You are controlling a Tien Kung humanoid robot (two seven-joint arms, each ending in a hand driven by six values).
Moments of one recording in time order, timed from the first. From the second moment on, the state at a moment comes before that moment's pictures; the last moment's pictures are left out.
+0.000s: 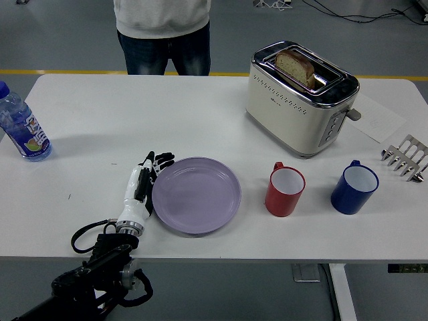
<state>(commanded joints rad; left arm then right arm) -0.44 0.00 -0.68 -0.80 0.48 0.30 -0.65 0.25 0.00 1.18 0.18 -1.40 0.00 -0.30</state>
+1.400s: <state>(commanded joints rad) -0.23 0.20 -1.35 -1.22 0.72 -0.01 -0.32 0.26 -0.03 1.17 0.18 -1.36 -0.01 -0.29</state>
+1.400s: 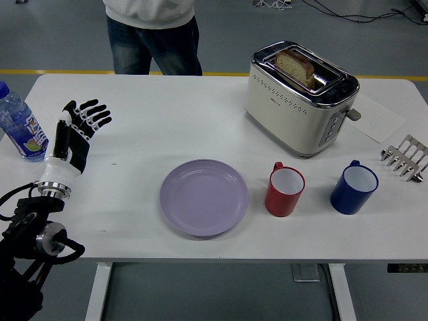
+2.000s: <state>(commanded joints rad) -0.02 0.31 -1.63 -1.30 0.68 -0.09 -0.26 0.25 -0.03 1.17 0.18 -1.34 -0.02 -0.29</state>
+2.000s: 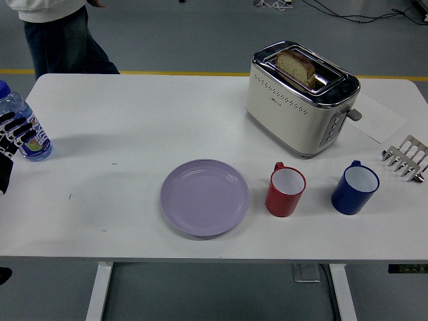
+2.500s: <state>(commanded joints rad) -0.02 0.33 -1.73 -1.23 0.59 -0.23 -0.11 0.25 -0.04 1.18 0.18 -1.36 -0.04 -0.28</state>
